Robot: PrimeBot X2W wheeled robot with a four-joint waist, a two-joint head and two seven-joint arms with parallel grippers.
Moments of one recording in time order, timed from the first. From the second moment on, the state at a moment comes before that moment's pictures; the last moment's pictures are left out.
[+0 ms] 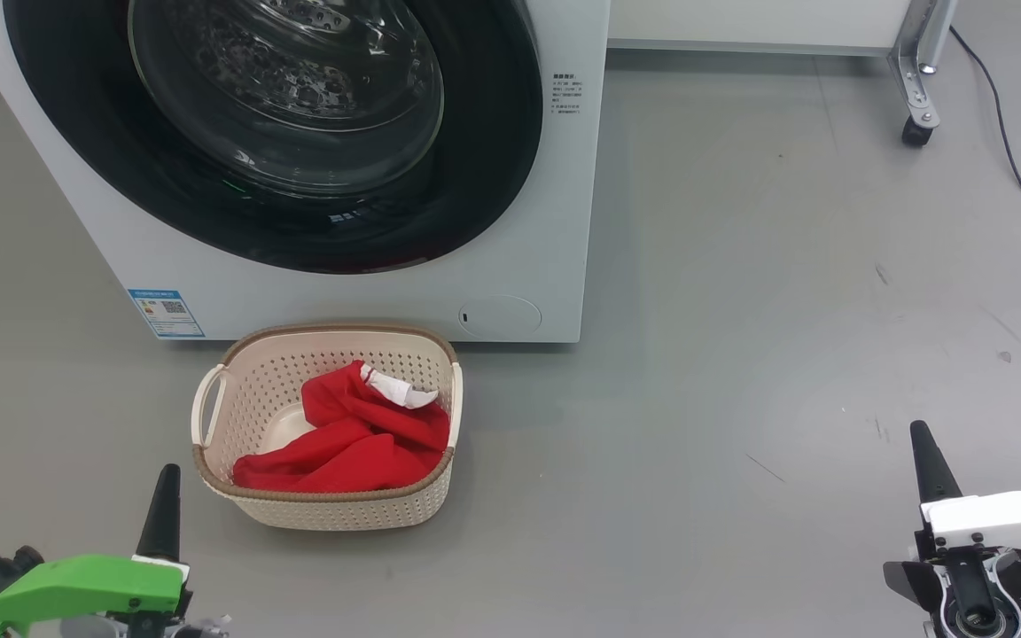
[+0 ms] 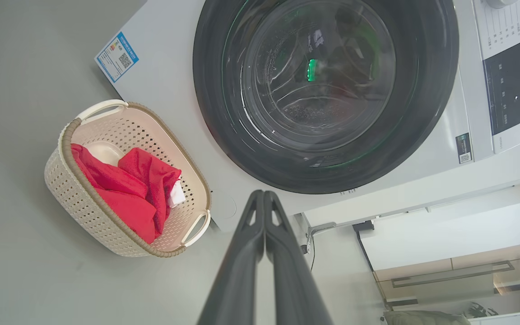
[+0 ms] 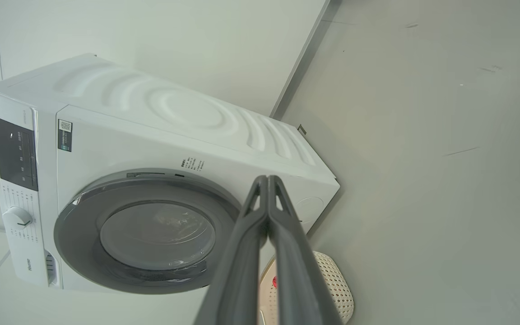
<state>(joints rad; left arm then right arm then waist) -0.04 0.05 0.02 0.28 -1.32 -0.12 0.02 -0.02 -0.06 -0.06 0.23 1.31 0.08 0.01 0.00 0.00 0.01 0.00</state>
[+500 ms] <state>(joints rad) -0.05 0.05 0.05 0.28 -1.50 -0.12 0.07 -0.04 -0.06 -0.09 0.26 1.51 0.10 0.06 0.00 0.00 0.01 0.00</state>
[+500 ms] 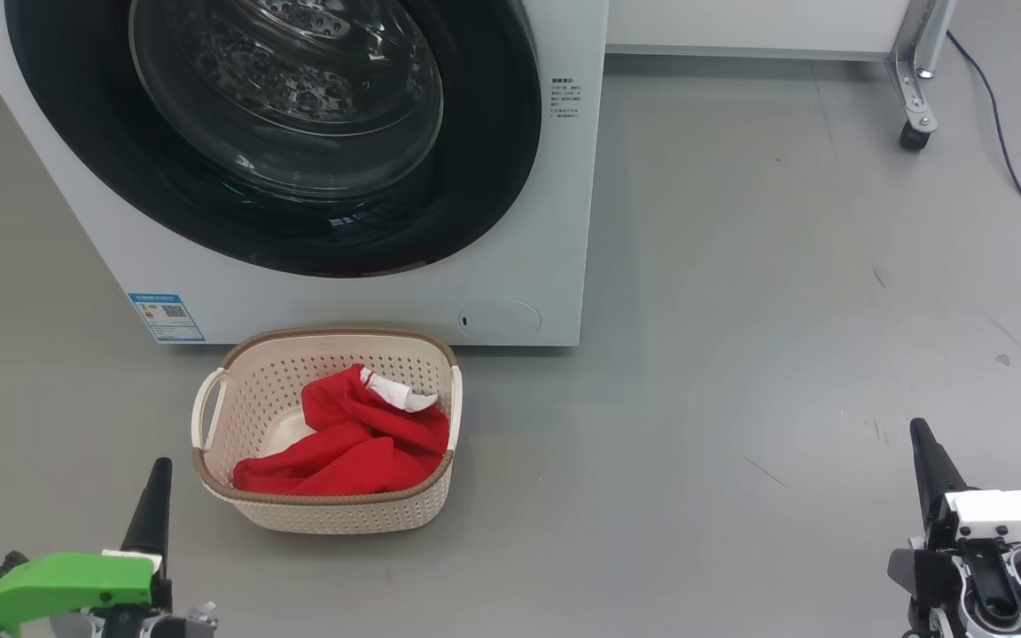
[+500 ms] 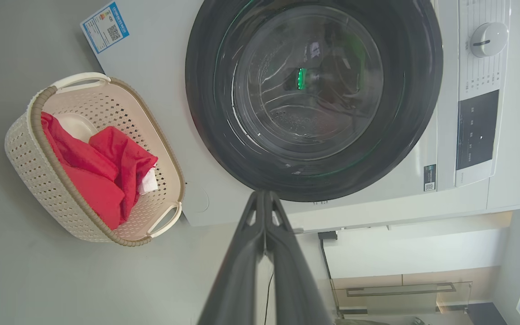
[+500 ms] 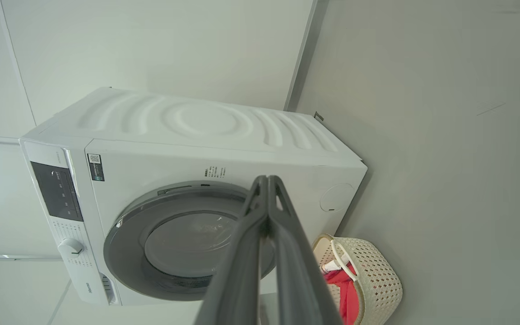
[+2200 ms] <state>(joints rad) -0.06 0.05 0.07 0.28 -1.61 -0.12 0.10 -0.06 -0.06 -0.11 0.27 1.62 0.12 0.08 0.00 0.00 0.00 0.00</state>
